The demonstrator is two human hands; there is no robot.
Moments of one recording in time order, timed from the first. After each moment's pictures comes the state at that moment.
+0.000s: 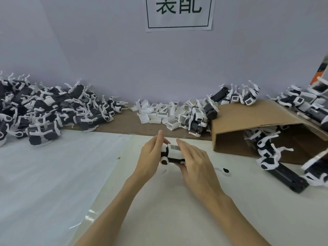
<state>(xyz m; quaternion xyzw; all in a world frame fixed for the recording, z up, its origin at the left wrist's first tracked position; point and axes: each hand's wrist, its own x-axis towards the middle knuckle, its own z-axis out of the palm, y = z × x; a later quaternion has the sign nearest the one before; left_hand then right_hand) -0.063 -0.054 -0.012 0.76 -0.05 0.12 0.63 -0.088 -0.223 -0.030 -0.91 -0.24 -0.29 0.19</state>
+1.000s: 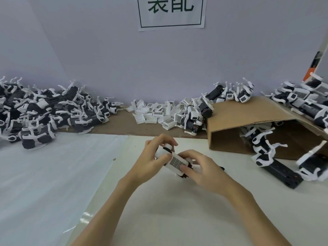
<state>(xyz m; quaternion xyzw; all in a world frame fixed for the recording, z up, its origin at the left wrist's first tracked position) -0.075 -0.046 -0.009 0.83 -0.24 0.09 0.50 -0.085 -0.264 -0.015 -0.87 -0.23 -0.01 0.43</state>
